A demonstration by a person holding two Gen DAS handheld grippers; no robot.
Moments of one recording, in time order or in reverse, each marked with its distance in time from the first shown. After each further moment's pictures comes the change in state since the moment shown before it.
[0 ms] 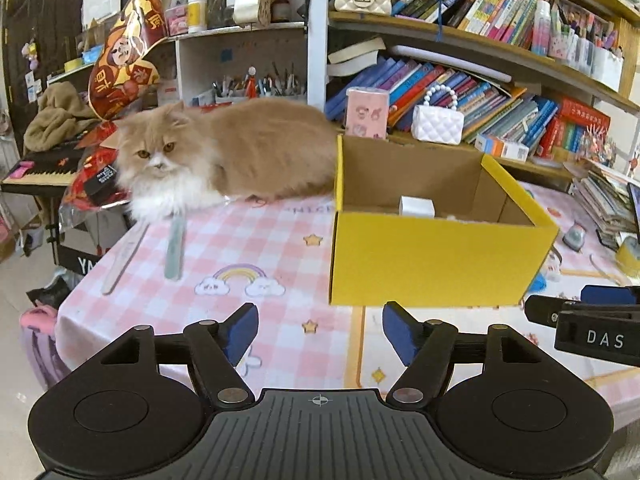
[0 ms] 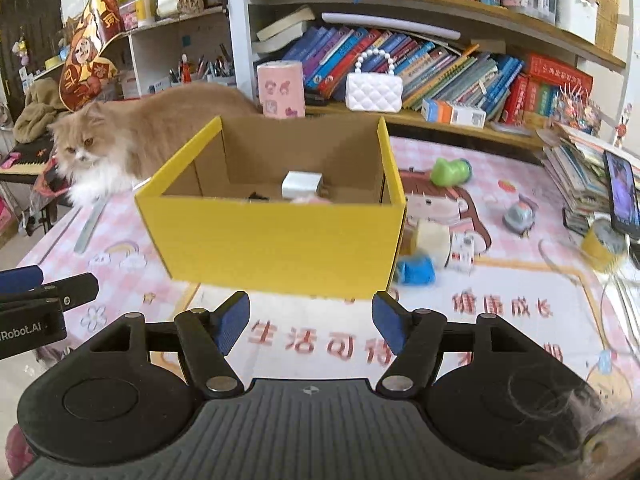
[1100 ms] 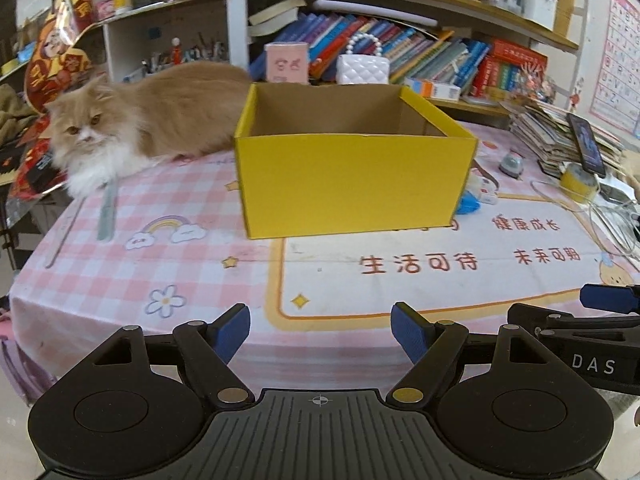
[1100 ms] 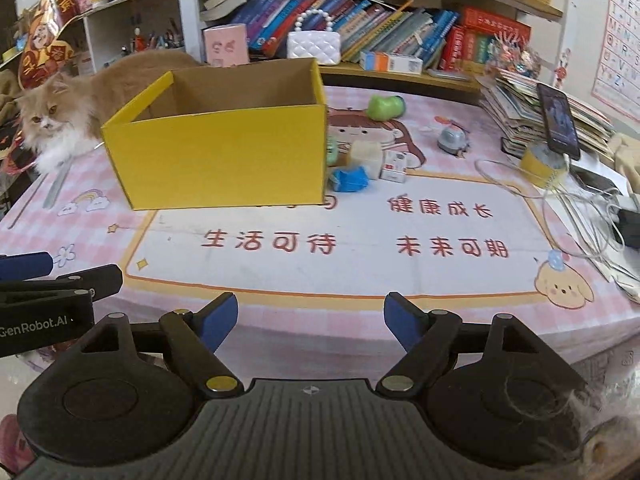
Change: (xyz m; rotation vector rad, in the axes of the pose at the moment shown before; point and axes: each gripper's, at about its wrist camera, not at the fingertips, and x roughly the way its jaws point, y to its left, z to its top) left arm -0.004 -0.045 -0.040 0.116 0.098 -0.150; right arm -0.037 -0.020 -0.067 0.088 0.074 -0.137
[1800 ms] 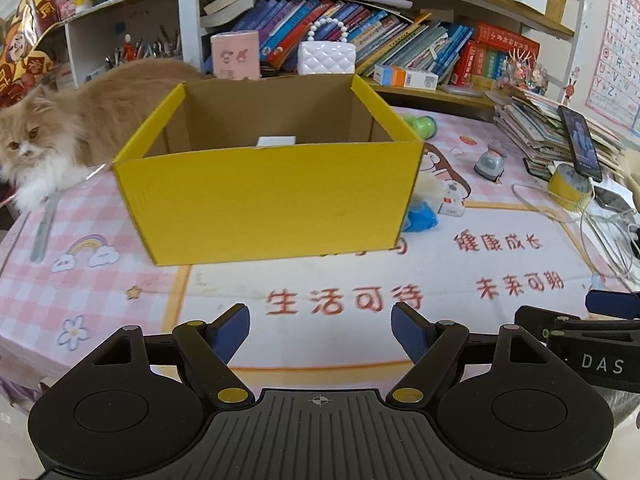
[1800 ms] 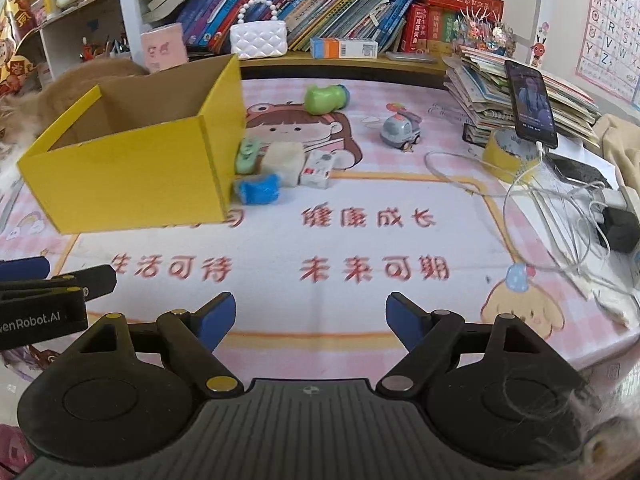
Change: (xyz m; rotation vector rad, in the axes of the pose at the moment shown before) left arm 0.053 -0.077 0.039 -0.012 0.044 -0.012; right arm 0.037 -0.092 0.033 0.038 0.041 -0.018
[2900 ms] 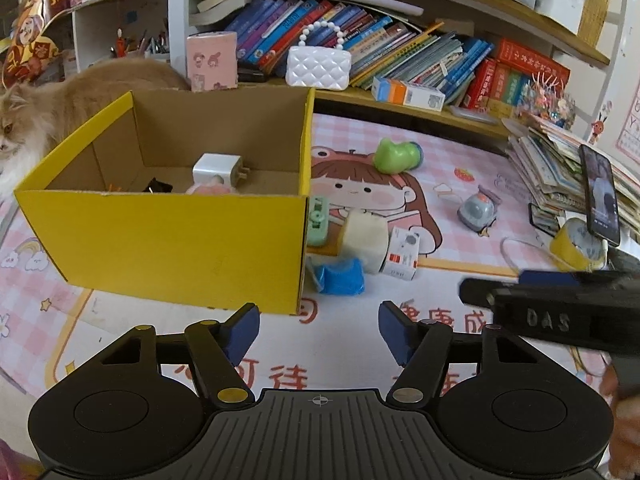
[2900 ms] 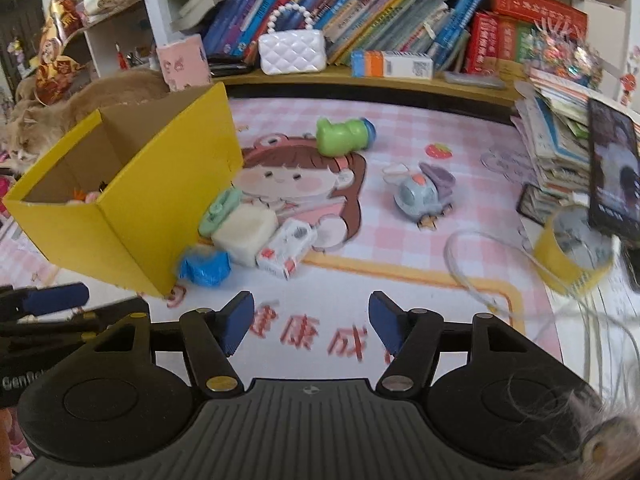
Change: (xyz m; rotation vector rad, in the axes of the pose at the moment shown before) left arm 0.053 -0.095 0.048 -0.133 -0.019 0.068; right arm 0.088 -0.091 0.094 -0.143 -0.009 0.273
